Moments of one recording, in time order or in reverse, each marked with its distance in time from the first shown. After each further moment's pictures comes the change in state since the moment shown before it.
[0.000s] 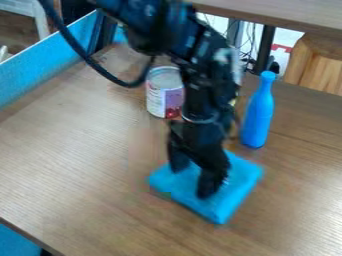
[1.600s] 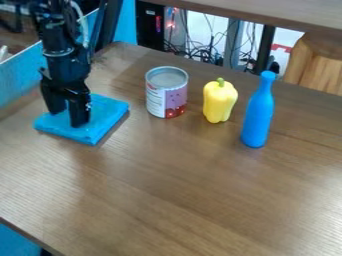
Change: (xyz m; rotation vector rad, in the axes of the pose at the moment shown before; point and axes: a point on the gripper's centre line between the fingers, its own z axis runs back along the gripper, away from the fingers) arm -0.103 0.247 0.008 0.047 0.079 0.385
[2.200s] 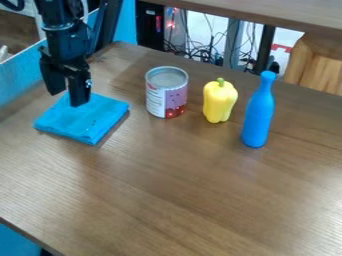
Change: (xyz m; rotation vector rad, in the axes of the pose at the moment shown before) arm 0.009 0.007 0.028 -0.016 0.014 0.000
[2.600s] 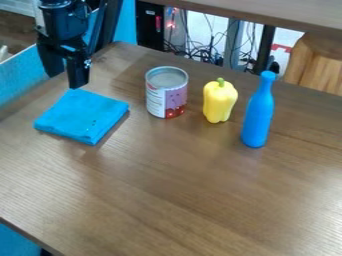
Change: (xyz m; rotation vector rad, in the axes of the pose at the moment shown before) arm 0.005 0.005 0.029 0.023 -0.036 0.013
